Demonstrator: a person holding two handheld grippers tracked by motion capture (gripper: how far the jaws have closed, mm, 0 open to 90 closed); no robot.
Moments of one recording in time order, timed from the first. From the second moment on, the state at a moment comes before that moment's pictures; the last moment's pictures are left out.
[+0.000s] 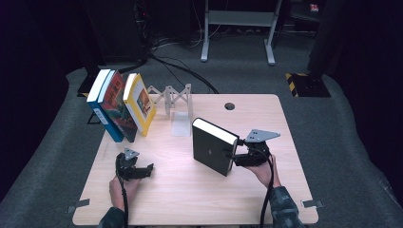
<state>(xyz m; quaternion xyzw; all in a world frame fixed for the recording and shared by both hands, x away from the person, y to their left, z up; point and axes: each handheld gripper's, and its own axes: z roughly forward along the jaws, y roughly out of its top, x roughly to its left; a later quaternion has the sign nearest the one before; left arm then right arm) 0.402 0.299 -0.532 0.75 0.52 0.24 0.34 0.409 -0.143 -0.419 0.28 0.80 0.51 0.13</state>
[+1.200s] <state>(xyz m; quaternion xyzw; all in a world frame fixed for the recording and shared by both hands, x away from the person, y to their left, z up) 0.413 0.241 -0.488 0.81 0.39 0.14 0.42 0.396 -0.176 -0.432 0.40 0.76 0.48 0.17</state>
